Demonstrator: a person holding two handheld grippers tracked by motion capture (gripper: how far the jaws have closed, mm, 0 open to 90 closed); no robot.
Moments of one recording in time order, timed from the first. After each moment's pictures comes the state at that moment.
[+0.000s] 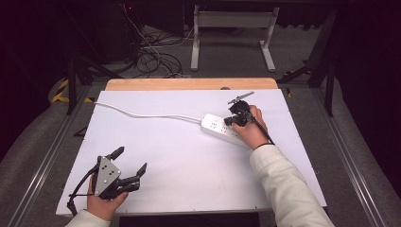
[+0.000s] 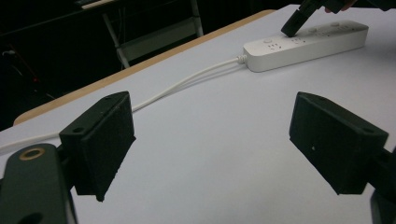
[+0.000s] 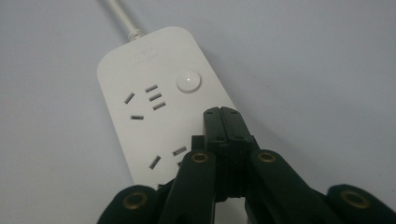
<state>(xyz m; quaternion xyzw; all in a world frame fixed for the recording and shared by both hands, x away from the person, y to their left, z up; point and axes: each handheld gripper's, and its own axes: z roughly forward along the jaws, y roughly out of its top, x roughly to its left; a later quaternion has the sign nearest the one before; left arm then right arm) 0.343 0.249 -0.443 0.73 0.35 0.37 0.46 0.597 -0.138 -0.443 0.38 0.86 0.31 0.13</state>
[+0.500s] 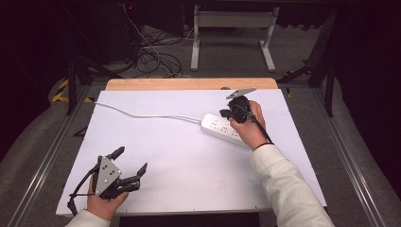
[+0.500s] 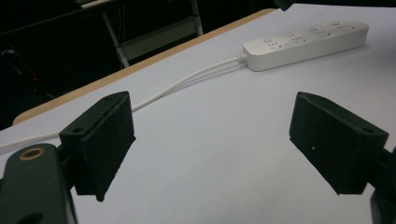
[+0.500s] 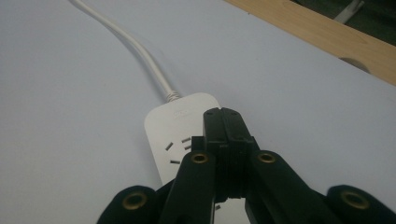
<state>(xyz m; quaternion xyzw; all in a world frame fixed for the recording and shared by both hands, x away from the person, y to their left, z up) 0.344 0.249 -0.443 0.73 0.35 0.37 0.46 0.583 -0.128 -0.411 0.35 0.84 0.37 0.16</state>
